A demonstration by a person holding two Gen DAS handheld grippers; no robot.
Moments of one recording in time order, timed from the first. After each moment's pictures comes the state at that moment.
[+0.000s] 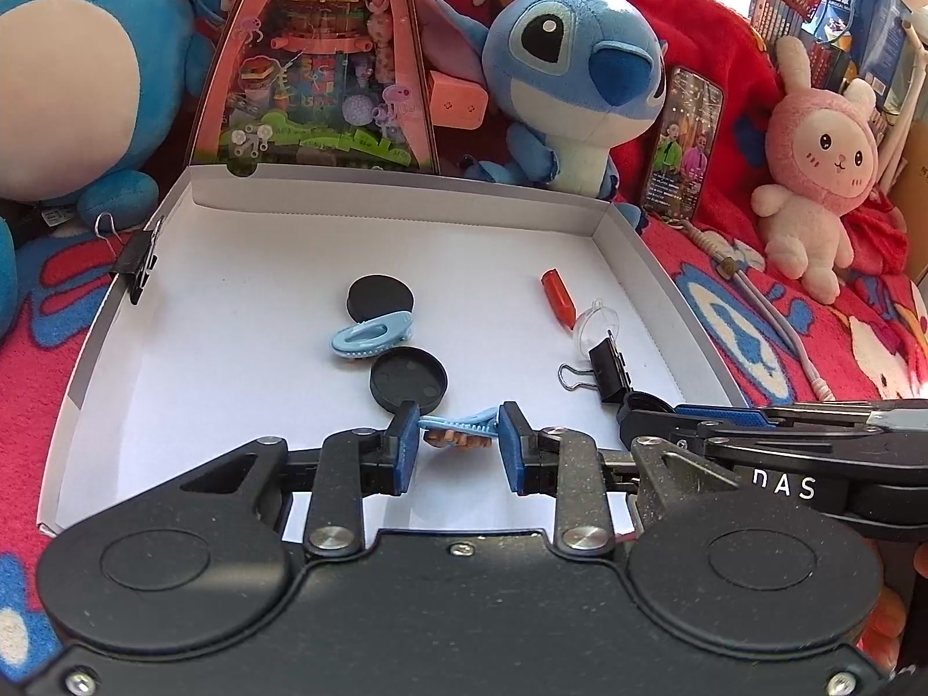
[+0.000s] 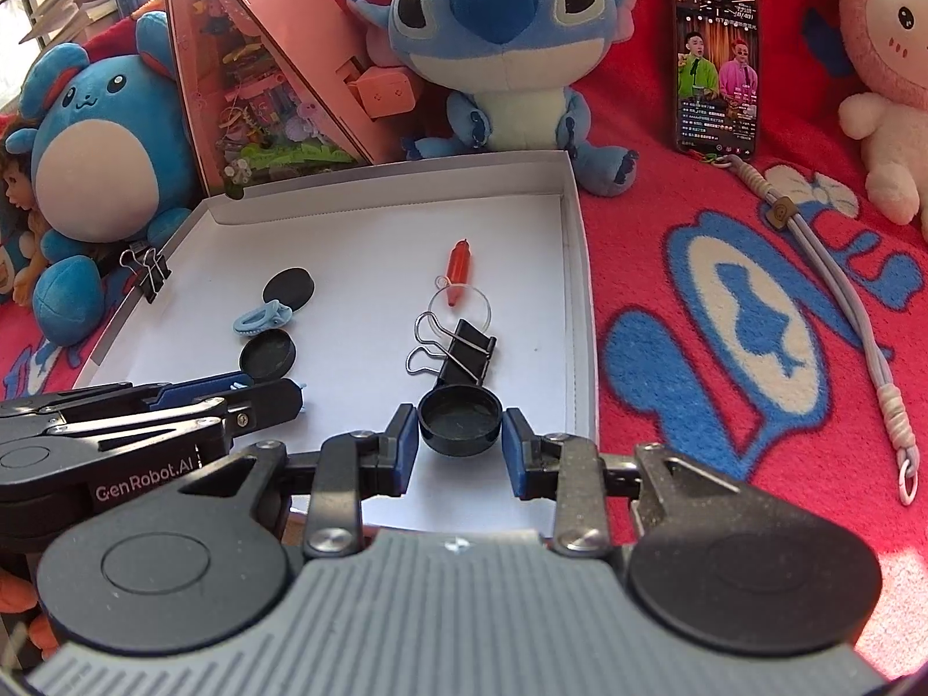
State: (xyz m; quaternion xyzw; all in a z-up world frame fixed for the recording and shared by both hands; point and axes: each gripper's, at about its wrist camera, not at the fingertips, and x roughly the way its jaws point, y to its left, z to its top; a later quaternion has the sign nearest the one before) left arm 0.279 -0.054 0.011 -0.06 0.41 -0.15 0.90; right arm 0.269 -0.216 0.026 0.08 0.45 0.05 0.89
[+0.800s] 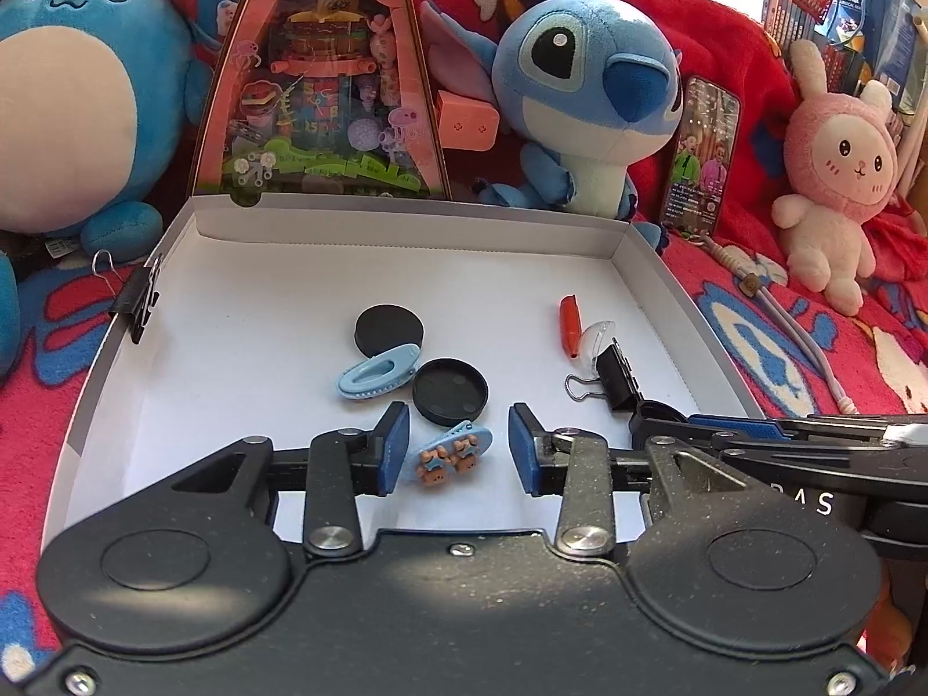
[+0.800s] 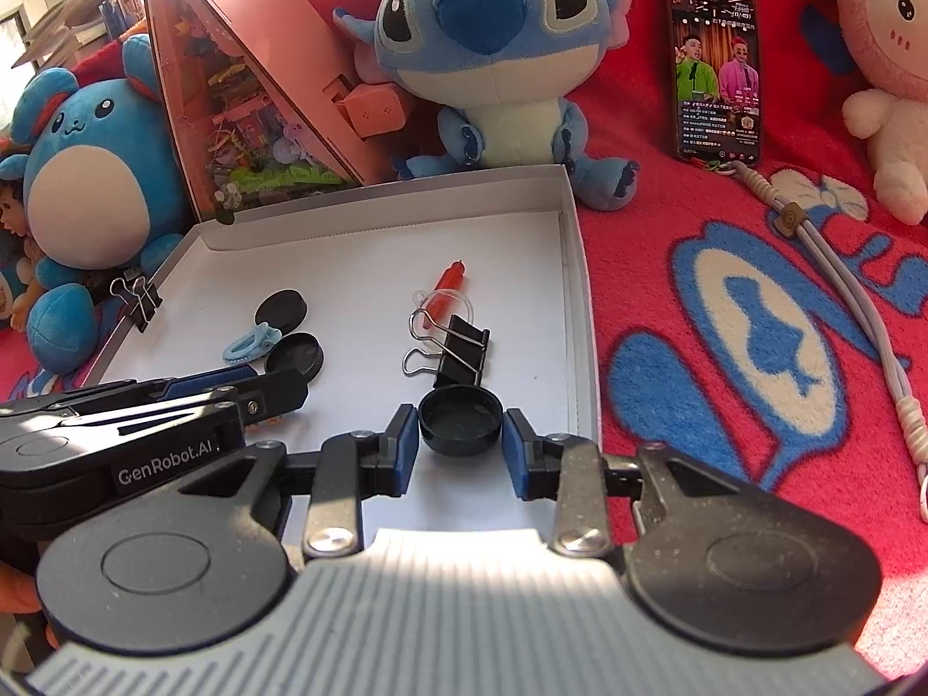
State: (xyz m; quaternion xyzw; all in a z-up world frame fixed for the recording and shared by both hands) left arm 0.289 -0.061 0.012 -0.04 0.39 -0.14 0.91; right arm 0.276 -0.221 0.021 0.10 0.42 0.05 0.90
